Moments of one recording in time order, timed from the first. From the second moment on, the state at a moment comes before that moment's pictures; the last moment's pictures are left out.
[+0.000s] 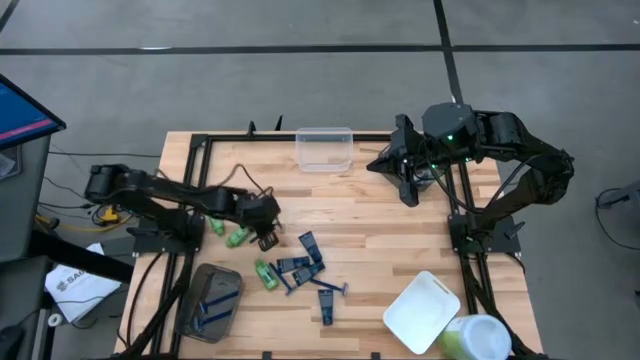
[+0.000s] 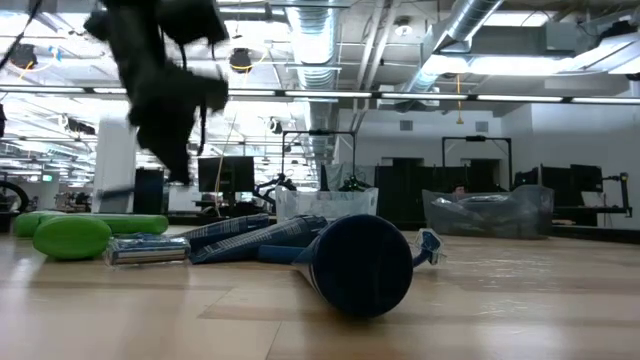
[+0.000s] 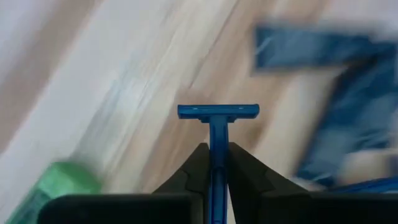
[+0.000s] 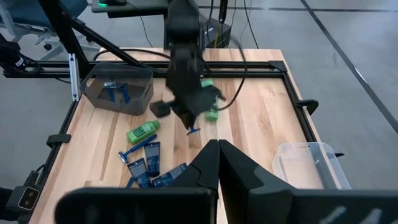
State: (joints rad) left arm -0.03 1.34 0.75 -0.55 -0.11 -0.53; right arm 0.00 1.43 1.99 -1.11 0.05 -0.02
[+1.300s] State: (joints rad) left arm -0.84 1.07 0.78 -0.61 0.14 -1.51; right arm 0.00 1.43 1.99 -1.06 0.05 -0.03
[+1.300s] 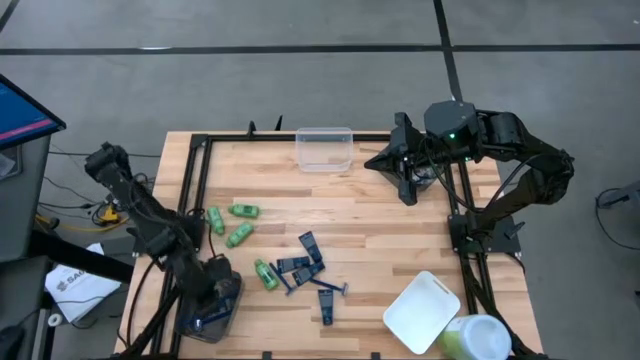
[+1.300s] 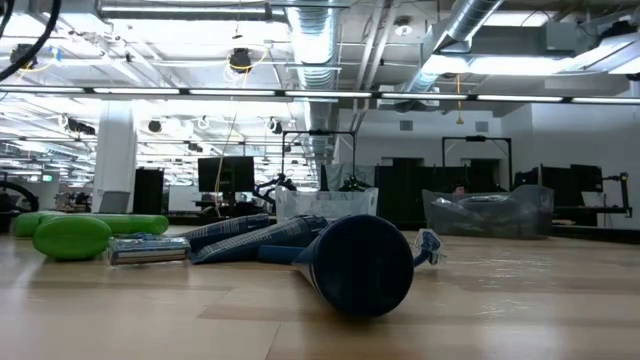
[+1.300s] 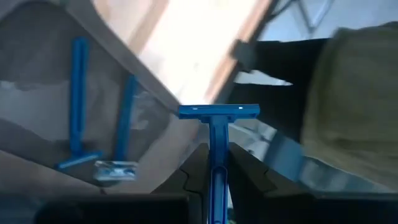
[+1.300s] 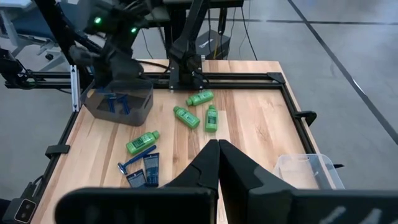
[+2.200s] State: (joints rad) left arm -0.87 1.38 0.77 -0.62 0.07 -1.55; right arm 0.00 1.43 1.99 -1.06 0.05 -0.02
